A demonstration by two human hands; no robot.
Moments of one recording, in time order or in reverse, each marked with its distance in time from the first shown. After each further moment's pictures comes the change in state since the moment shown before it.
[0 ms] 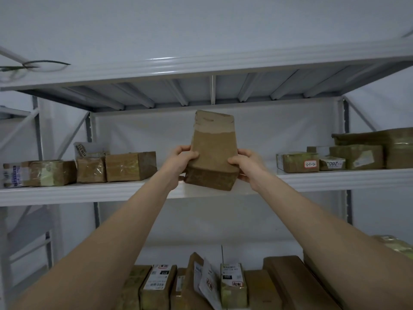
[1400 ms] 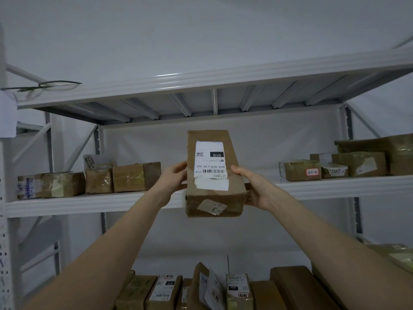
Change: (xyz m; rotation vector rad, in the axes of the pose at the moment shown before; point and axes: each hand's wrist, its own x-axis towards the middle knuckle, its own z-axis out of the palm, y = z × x) left_hand -0.008 -0.012 -0.024 0.092 -0.122 0.184; right_hand -0.007 0.014 -0.019 0.043 -0.251 0.235
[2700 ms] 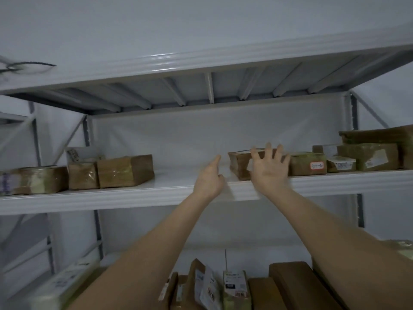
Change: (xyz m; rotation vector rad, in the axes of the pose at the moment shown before) left_hand 0.049 -0.031 0.105 0.632 0.033 0.146; right_hand 0.065 0.000 -0.043 -1.575 0.714 -0.304
